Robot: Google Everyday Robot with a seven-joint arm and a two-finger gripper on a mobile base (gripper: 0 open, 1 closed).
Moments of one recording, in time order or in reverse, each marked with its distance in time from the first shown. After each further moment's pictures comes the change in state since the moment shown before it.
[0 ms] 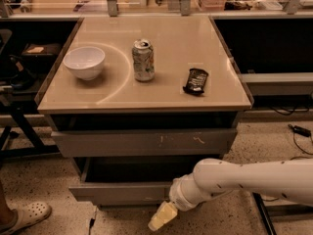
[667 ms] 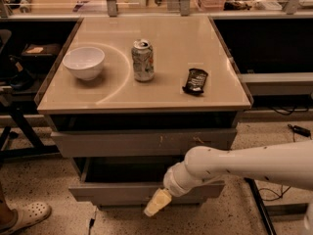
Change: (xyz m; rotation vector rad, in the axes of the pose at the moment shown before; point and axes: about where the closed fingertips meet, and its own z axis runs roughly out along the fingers) arm -0.033 -0.031 0.010 0.029 0.001 -0.057
